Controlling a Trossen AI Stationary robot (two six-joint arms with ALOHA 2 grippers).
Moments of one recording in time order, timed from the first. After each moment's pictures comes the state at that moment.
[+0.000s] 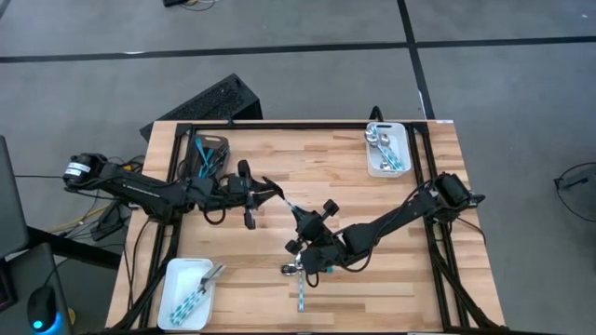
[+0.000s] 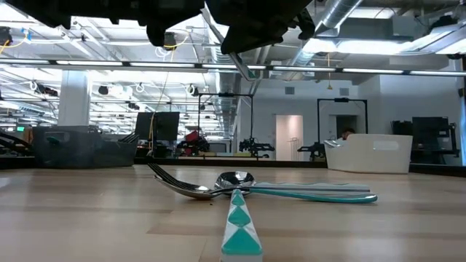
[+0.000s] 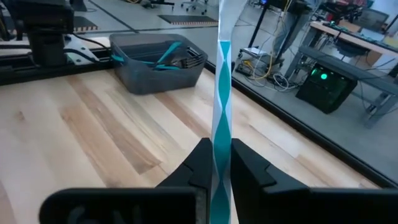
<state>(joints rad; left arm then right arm) -0.12 1.15 0.51 0.70 -0.31 0.00 0.42 1.93 1.40 -0.20 1.18 0.48</state>
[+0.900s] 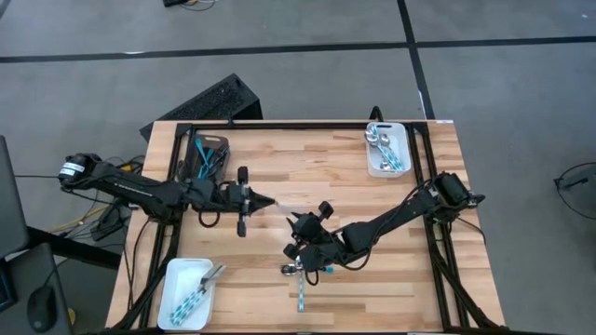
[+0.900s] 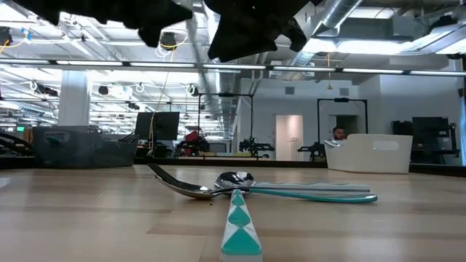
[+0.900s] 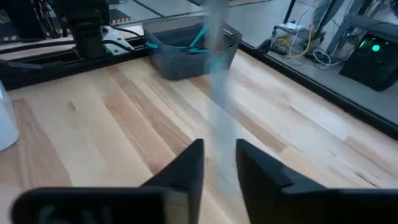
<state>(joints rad) -0.14 1.06 0.52 0.45 -0.20 0.04 0.41 1.93 1.40 -0.19 1.01 0.56</state>
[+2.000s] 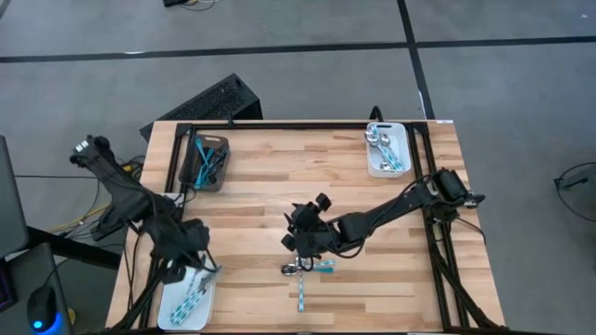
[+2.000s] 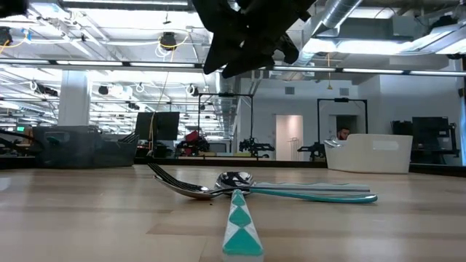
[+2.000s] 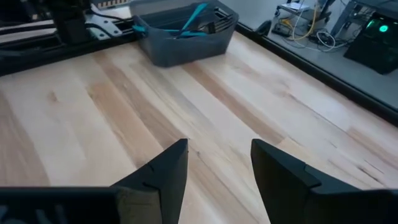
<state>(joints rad) -0.71 0.99 0.97 -0.93 0.10 -0.85 0.34 1.93 1.40 -0.23 0.92 0.58</state>
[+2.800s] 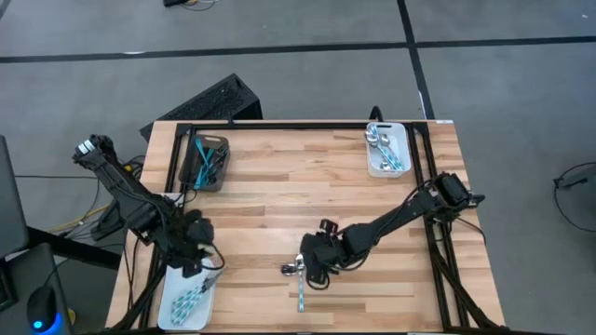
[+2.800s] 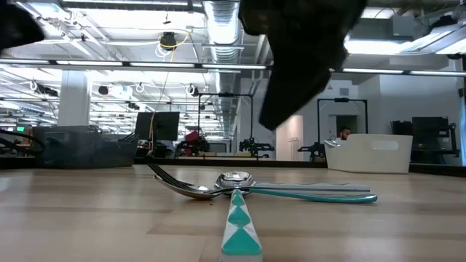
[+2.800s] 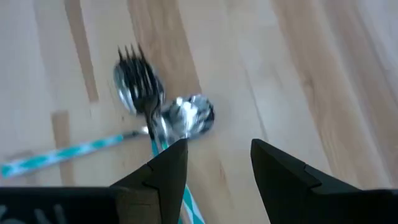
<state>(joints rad) -0.77 1.02 0.86 -0.97 -0.24 -1.00 0.41 1.94 1.40 -0.57 0.31 0.62</state>
